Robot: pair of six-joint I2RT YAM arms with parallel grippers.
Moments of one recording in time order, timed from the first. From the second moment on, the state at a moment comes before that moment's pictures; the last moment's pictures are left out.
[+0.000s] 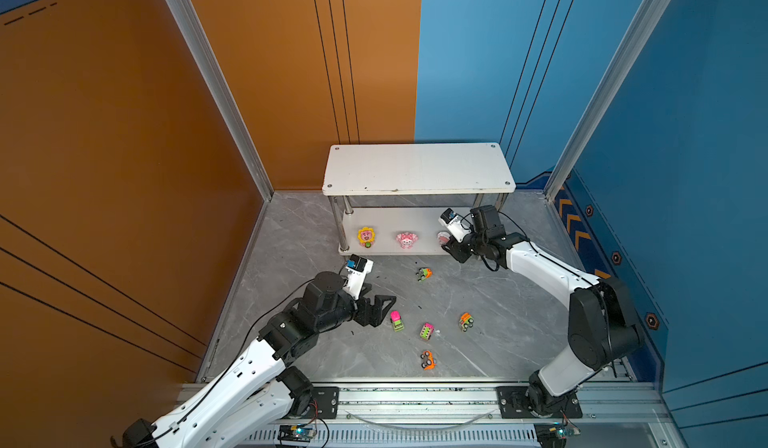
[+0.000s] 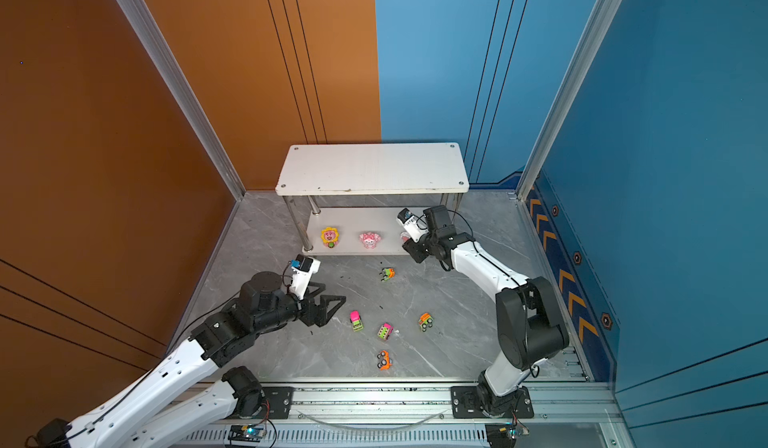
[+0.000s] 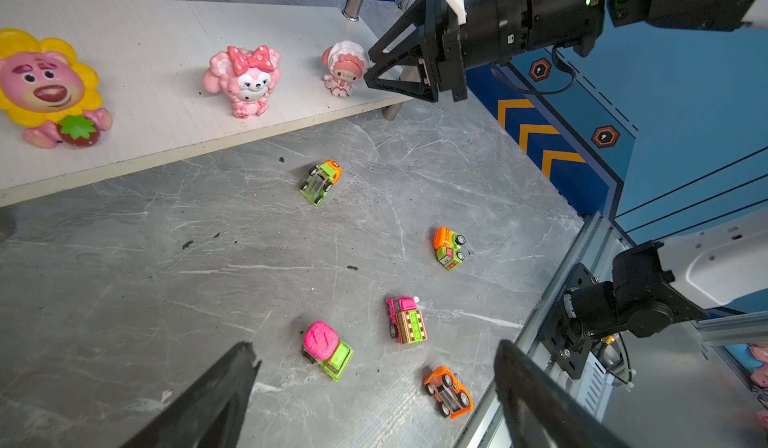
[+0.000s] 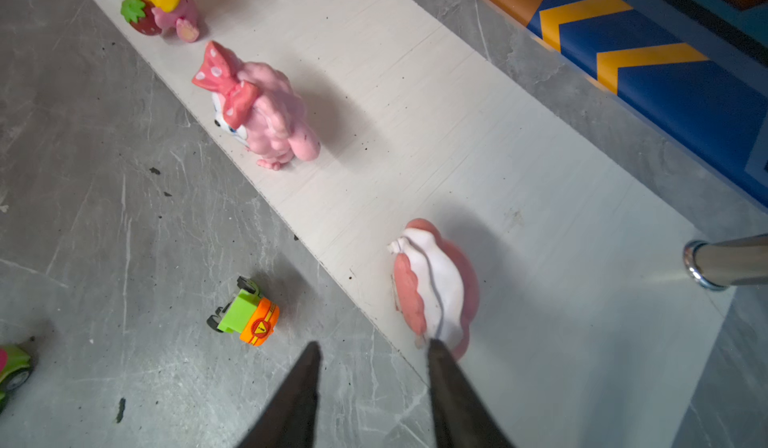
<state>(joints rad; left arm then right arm) -0.67 0.75 0.63 -0.37 0.20 -0.37 0.36 1.63 1.14 -0.30 -0.25 -0.33</state>
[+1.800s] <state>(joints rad) -0.67 0.74 0.63 -0.37 0.20 -0.37 0.34 1.67 1.10 -0.24 -0.17 -0.26</state>
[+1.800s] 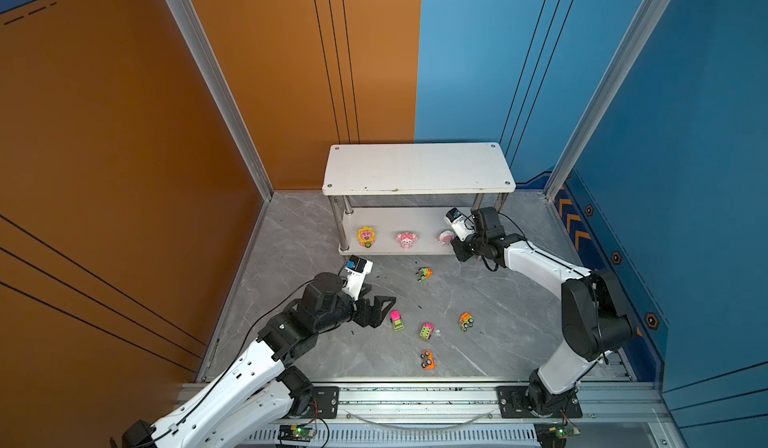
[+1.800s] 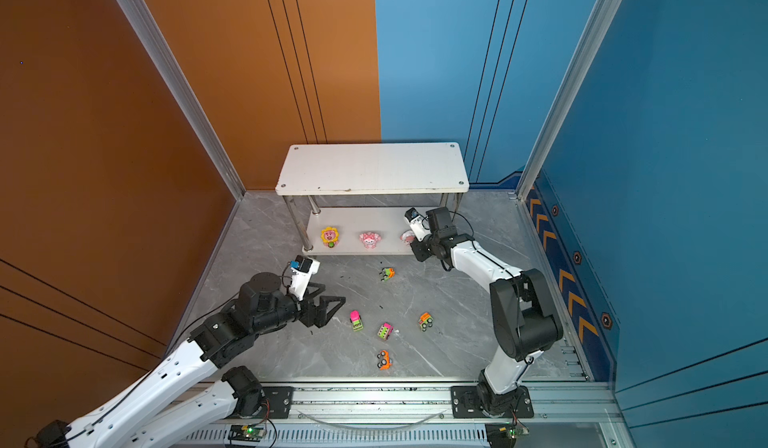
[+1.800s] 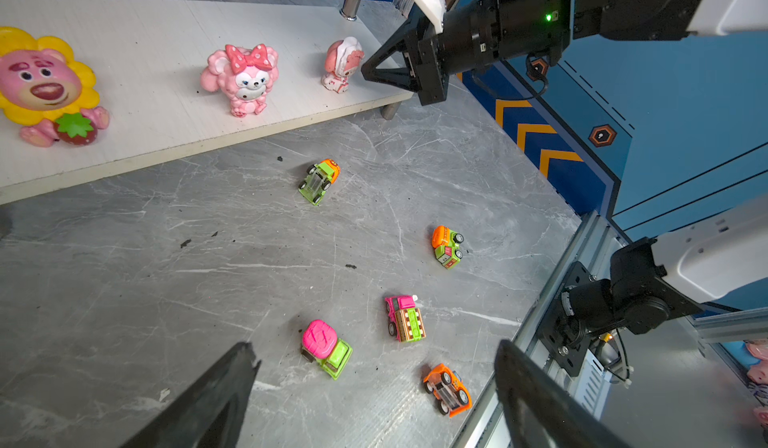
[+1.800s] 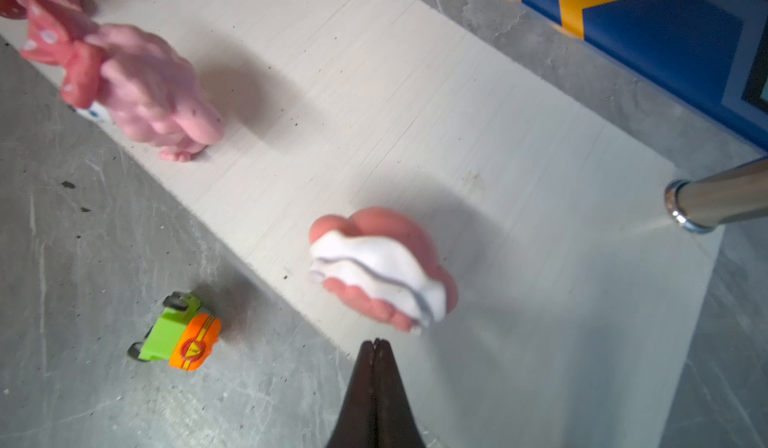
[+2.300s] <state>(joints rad) -0.67 0.45 0.57 -0.38 -0.06 -0.40 0.80 1.44 0.82 -0.18 0.11 -0.11</state>
